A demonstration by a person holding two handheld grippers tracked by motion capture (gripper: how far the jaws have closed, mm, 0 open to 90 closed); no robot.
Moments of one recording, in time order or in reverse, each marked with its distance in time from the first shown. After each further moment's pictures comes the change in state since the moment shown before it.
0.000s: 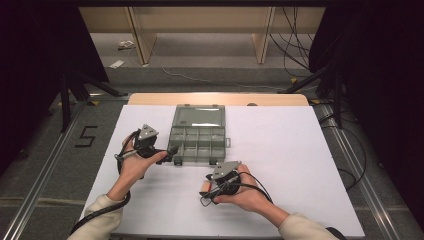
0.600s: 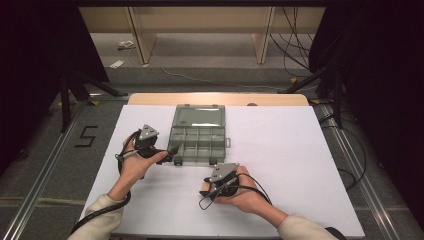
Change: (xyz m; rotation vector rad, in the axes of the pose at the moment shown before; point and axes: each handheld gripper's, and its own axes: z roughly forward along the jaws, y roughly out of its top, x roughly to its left) left arm -0.001 0.000 0.002 0.000 0.000 -0.002; right arm 0.004 0.001 0.002 0.020 -0.010 -0.036
